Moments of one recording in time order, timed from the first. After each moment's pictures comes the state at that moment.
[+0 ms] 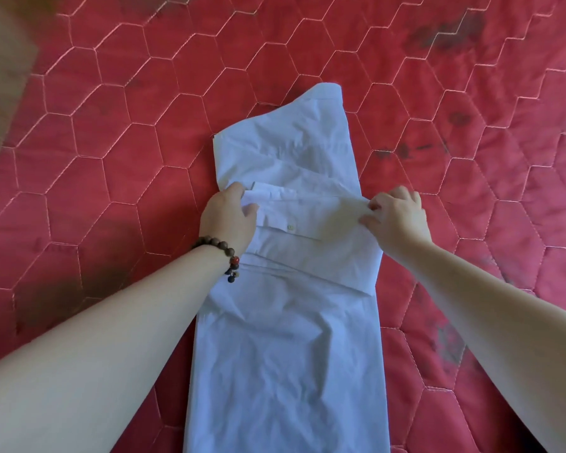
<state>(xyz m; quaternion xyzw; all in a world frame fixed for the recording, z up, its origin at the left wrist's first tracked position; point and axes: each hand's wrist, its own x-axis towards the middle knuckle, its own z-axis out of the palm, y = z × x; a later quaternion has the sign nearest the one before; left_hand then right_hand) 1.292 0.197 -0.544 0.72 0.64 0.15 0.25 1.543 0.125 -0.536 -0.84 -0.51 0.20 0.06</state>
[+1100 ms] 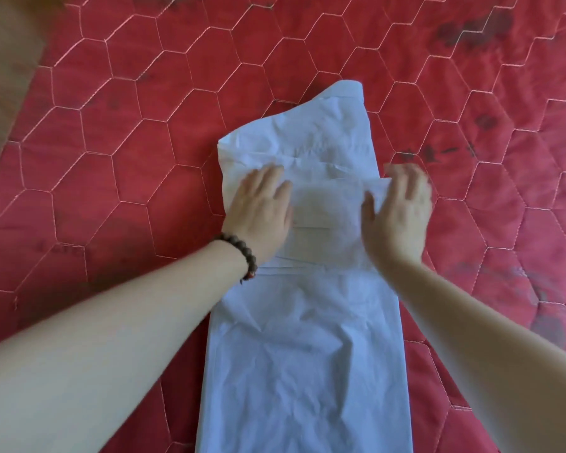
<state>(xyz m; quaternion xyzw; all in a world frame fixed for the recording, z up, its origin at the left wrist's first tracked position) 1.297 0.209 -0.553 0.89 0.44 0.08 0.10 1.488 0.140 -0.546 -0.82 -0.52 0.02 0.24</state>
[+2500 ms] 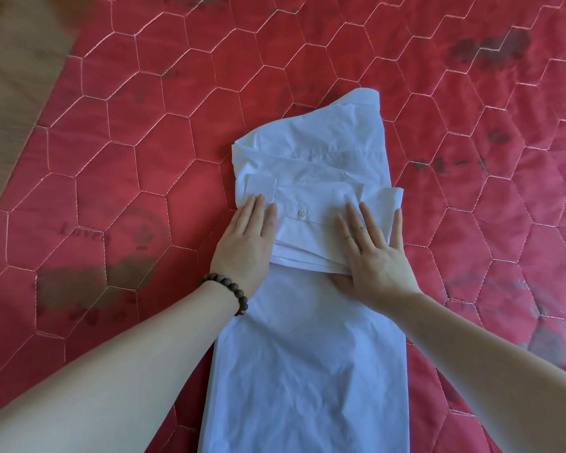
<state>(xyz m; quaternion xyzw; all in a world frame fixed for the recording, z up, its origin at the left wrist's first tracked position) 1.252 0.158 -0.562 0.87 0.49 0.03 0.08 1.477 0.099 -0.556 -0.63 -0.77 0.08 -0.08</state>
